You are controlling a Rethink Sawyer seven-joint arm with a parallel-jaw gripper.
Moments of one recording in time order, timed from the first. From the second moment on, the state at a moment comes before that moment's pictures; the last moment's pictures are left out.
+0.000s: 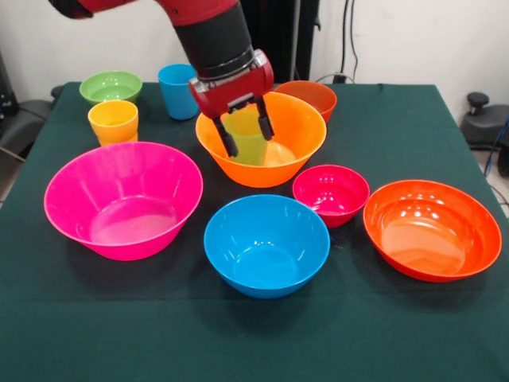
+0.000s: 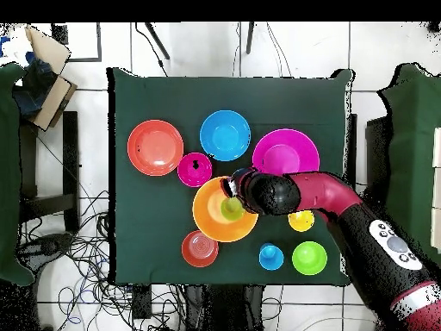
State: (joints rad) arm -0.94 -0.55 0.76 1.84 -0.56 0.56 1.44
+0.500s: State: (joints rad) arm -0.96 -0.68 0.76 1.88 -0.46 0.56 1.44
